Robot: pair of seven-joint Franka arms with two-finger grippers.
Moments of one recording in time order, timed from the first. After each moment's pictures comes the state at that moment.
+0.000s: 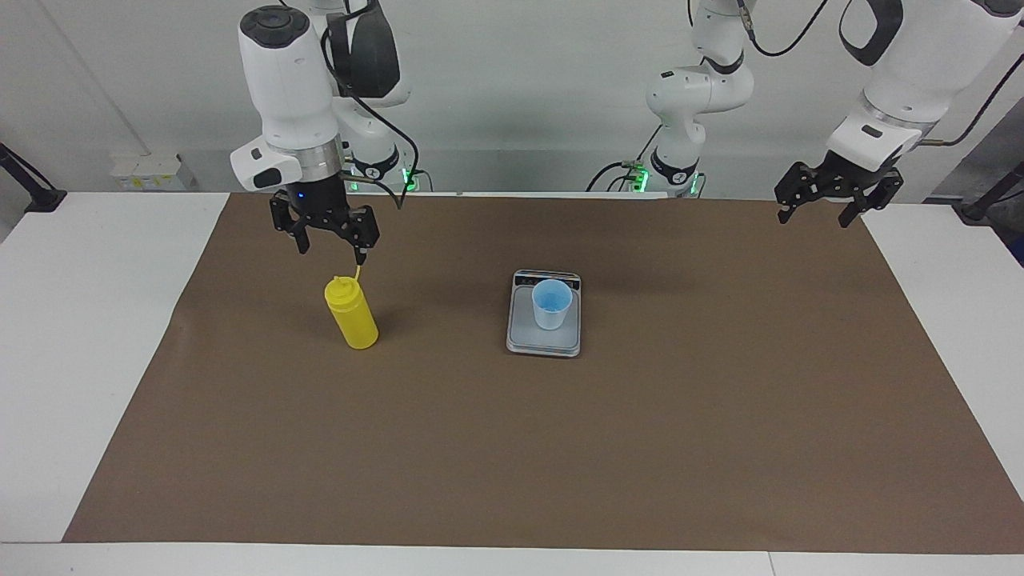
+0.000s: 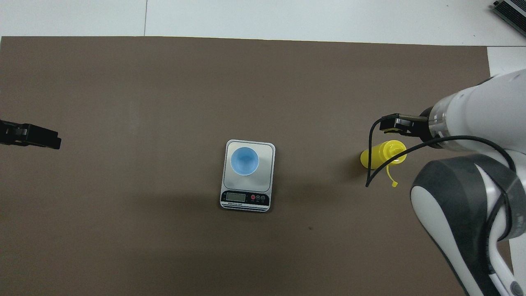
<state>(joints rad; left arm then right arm) 0.10 -0.05 -0.15 -1.63 0.00 1.57 0.10 0.04 -0.04 0.11 -1.66 -0.07 1.75 0.36</state>
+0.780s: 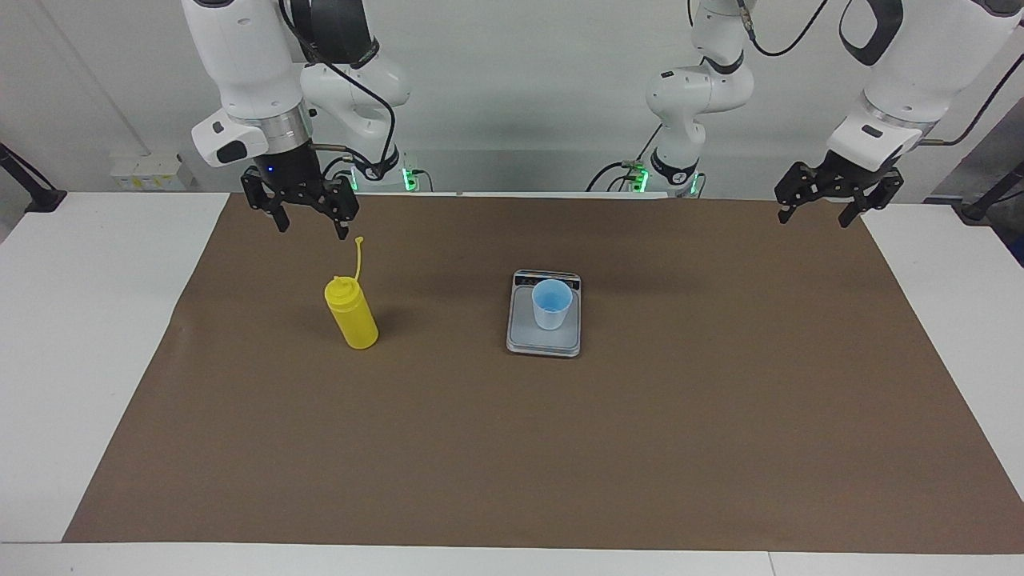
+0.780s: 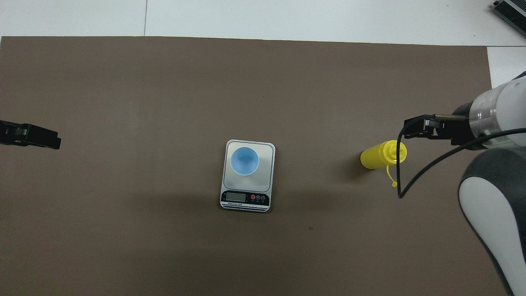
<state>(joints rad) 0.10 -0.05 -0.15 -1.63 0.00 1.57 0.10 0.01 -0.04 0.10 -1.70 -0.02 1.71 0.27</state>
